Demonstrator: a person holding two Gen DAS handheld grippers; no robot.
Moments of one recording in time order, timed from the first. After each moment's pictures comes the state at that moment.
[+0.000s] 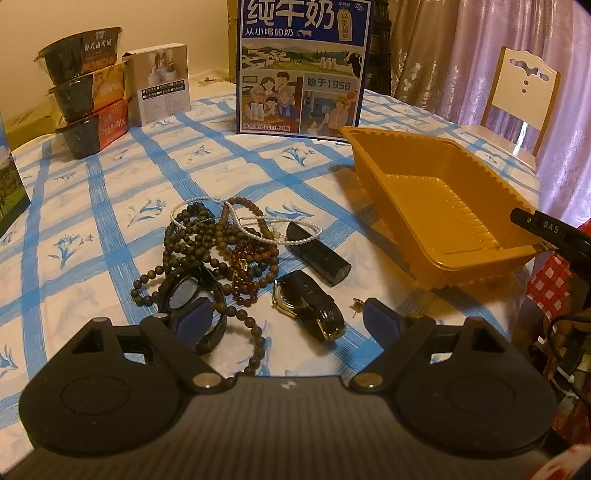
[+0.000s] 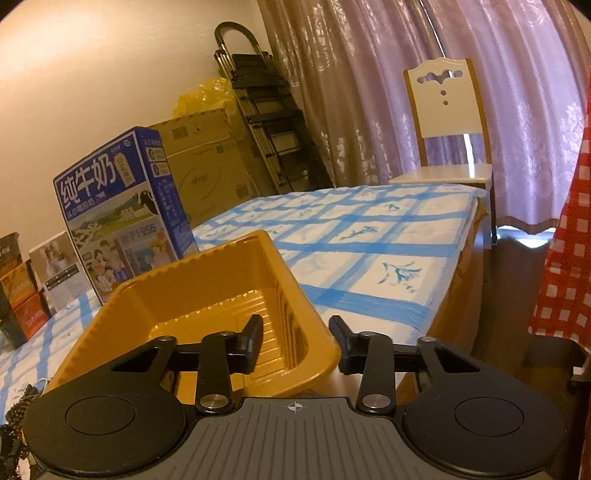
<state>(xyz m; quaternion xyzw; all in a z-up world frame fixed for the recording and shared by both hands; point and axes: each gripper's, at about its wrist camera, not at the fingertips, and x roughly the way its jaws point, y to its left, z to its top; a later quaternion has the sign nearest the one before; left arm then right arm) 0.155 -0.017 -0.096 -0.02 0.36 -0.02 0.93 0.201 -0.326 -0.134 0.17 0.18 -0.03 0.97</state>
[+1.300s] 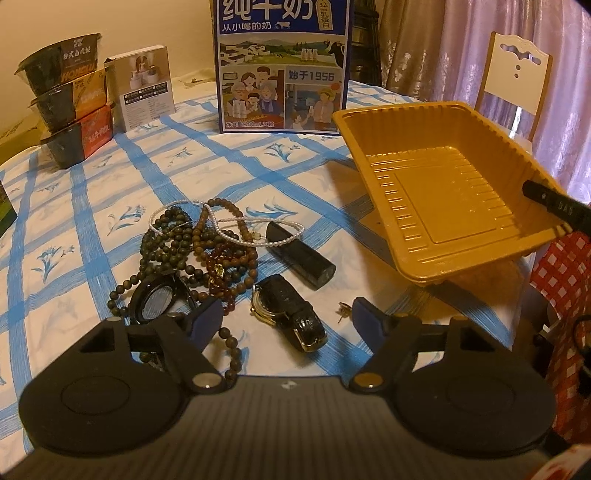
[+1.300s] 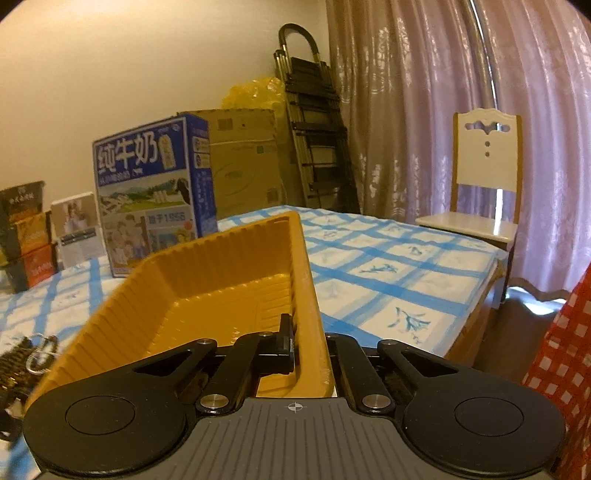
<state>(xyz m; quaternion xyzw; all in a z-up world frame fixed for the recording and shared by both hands) 0.170 -0.035 -0.106 0.01 0.37 -0.03 0.93 0.199 -0.317 -0.109 0.06 0.18 0.02 0.98</state>
